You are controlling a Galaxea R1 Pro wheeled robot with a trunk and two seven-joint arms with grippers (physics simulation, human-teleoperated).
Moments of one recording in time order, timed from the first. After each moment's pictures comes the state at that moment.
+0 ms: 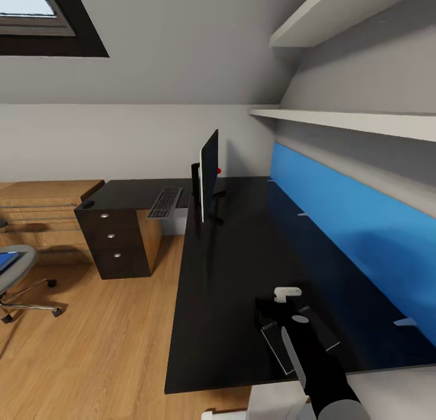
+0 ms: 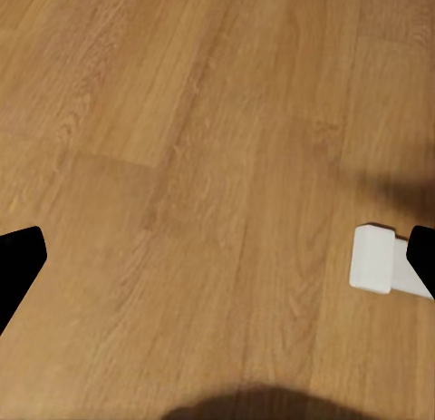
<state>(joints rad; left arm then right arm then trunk) -0.15 -0.06 0.06 -0.20 0.19 -0.58 0.11 -0.46 0.11 -0.01 -1.02 0.05 0.39 -0.02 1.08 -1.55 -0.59</state>
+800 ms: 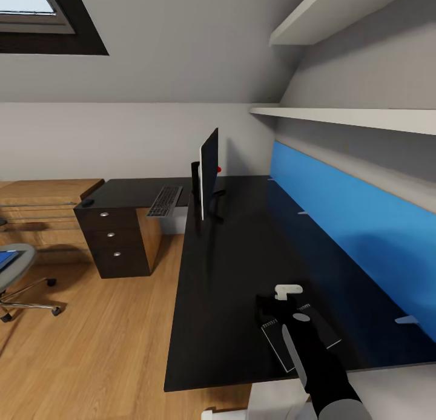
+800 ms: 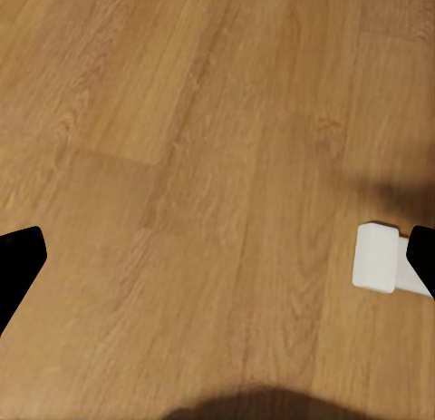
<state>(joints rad) -0.15 -0.06 0.06 -0.20 0.19 -0.58 0.10 -0.46 0.11 -0.01 -1.05 0.05 0.39 -0.02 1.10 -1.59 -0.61</state>
